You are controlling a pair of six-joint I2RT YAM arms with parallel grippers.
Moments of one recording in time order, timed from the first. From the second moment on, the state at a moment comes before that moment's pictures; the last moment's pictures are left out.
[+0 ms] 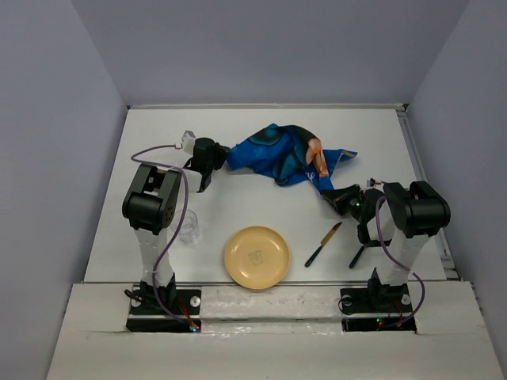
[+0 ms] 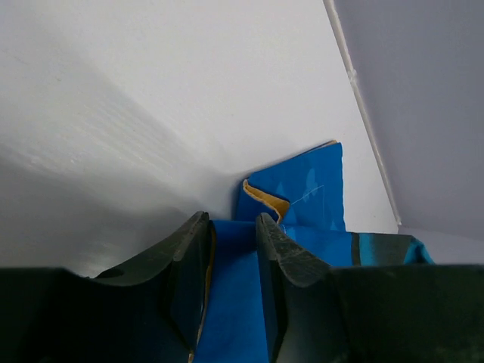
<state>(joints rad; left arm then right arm) -0.29 1.98 1.02 0.51 -0.14 -1.19 0.03 1.88 0.29 1.30 -0.42 1.25</state>
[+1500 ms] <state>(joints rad) -0.21 0.97 1.13 0.36 -0.24 -0.72 0.03 1.00 1.34 -0.01 -0.24 0.57</state>
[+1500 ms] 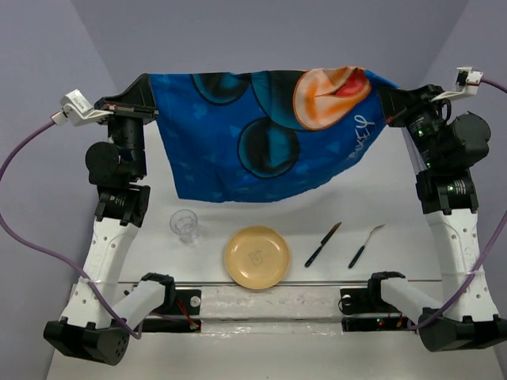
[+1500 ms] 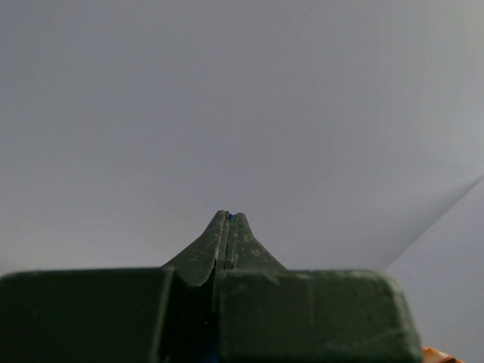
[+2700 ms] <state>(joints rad) 0.05 1.23 0.82 0.51 0.01 -0.88 -0.08 1.42 1.11 0.20 -0.57 0.68</state>
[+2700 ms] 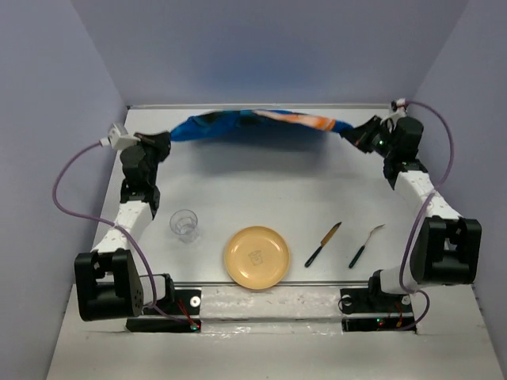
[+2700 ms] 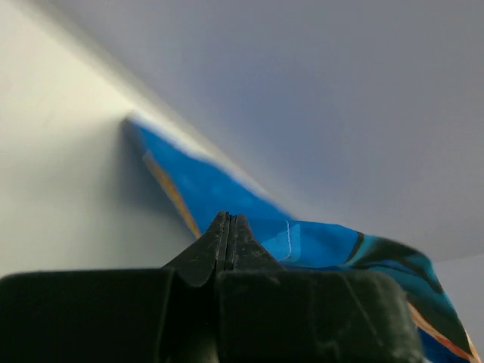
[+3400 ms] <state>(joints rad) 0.08 1.18 0.35 0.62 -0.03 -0.97 -0.09 1.48 0.55 0.32 -0.47 0.66</state>
